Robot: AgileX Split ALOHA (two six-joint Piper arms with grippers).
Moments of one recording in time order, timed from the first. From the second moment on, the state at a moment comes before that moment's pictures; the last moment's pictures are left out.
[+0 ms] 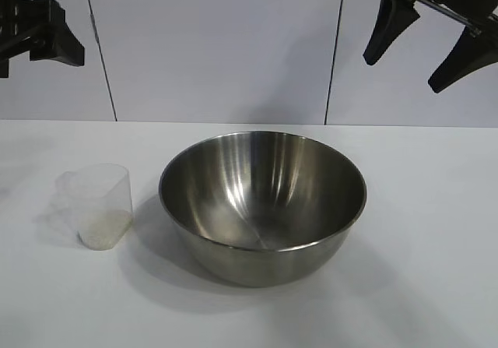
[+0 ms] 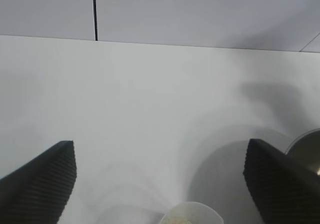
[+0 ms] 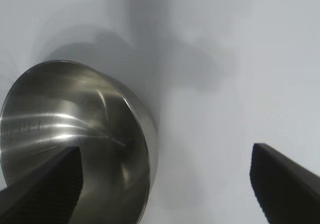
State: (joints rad) left arm -0.24 1.46 -0.82 -1.08 0.02 0.92; right arm 0.01 1.84 -1.59 0.41 1.11 -0.21
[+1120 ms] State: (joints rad) left arm -0.24 1.46 -0.82 -1.03 -0.01 0.90; right arm 0.01 1.84 -1.59 0.41 1.11 -0.20
